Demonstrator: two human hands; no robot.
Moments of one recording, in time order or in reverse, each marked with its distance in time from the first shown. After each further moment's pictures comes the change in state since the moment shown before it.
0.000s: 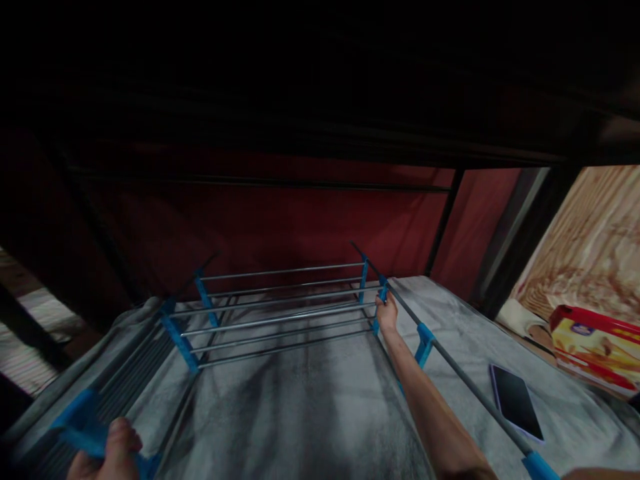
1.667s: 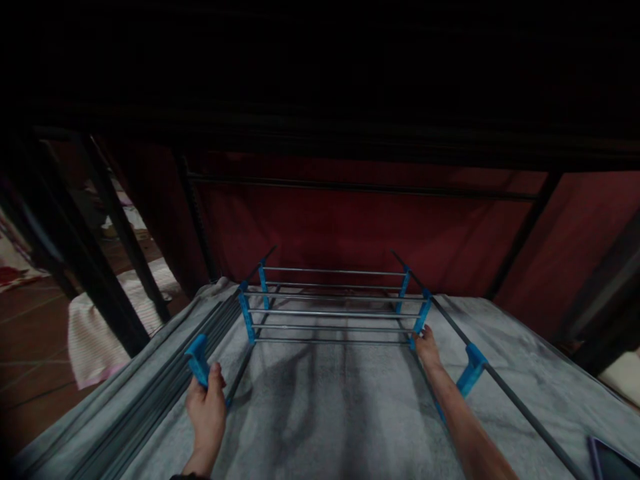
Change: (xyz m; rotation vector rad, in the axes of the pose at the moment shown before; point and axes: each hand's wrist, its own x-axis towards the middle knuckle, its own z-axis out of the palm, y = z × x) left_hand 0.011 -0.022 0.025 -0.033 -0.068 0.199; right_hand -0.034 0.052 0.002 -0.286 -0.213 0.125
